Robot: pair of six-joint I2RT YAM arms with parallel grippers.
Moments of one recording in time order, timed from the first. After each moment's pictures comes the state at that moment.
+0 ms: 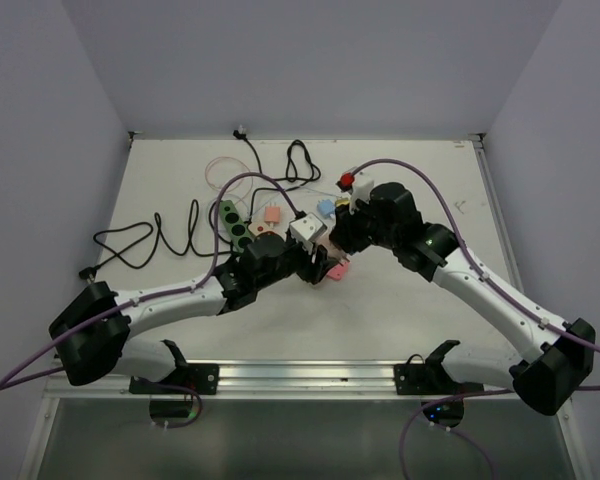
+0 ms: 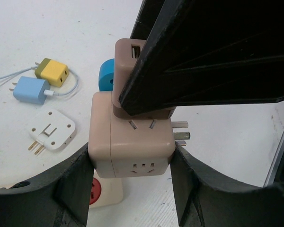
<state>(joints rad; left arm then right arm) -0.93 1.35 0.72 0.35 -0.02 -0.15 0.66 1.19 1.09 -0.45 -0.09 0.12</state>
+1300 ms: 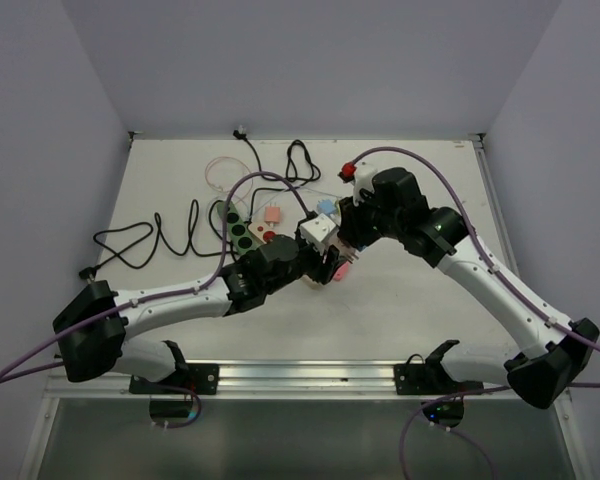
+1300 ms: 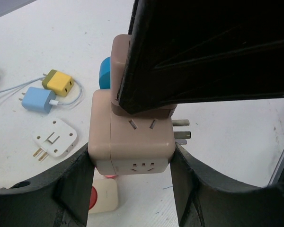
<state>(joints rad) -1.03 1.36 0.81 0.28 -0.17 -0.13 0.64 1.24 1.30 -0.73 -0.06 0.09</state>
